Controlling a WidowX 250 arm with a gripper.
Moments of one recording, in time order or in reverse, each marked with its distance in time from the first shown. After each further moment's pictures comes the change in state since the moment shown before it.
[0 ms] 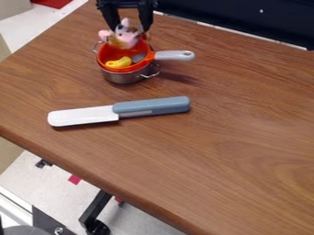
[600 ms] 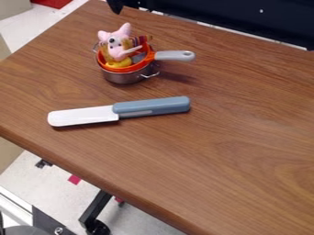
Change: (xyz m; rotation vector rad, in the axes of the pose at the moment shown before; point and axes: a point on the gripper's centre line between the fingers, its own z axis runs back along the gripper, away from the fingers) arm -0.003 -0.029 0.033 -0.030 -0.016 0.028
